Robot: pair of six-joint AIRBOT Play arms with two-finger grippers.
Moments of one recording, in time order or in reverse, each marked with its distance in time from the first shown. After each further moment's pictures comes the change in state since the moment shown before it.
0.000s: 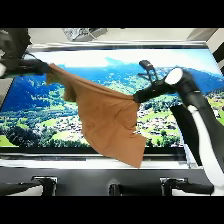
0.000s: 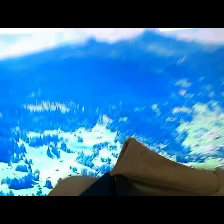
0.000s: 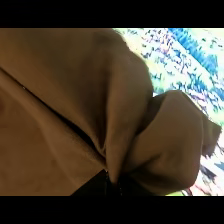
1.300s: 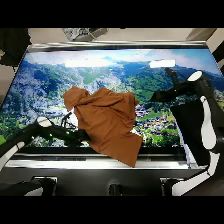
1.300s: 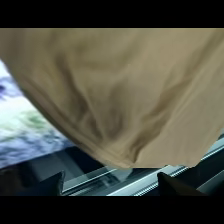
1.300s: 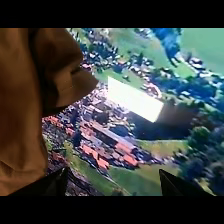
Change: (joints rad) left arm -0.186 0.108 -0.950 -0.648 -0.154 -0.037; right arm -0.330 -0.312 0.178 0.095 0.205 -0.161
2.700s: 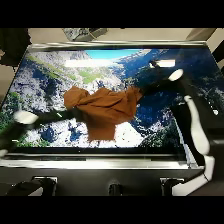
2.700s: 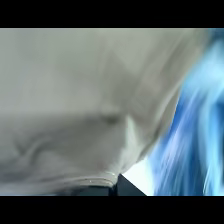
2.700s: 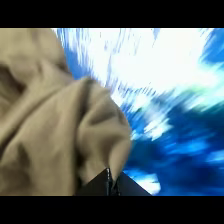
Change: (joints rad) left arm 0.067 0.258 0.187 -0.105 0.320 0.135; right arm 0.154 0.089 0.002 0.042 -0.304 -0.063
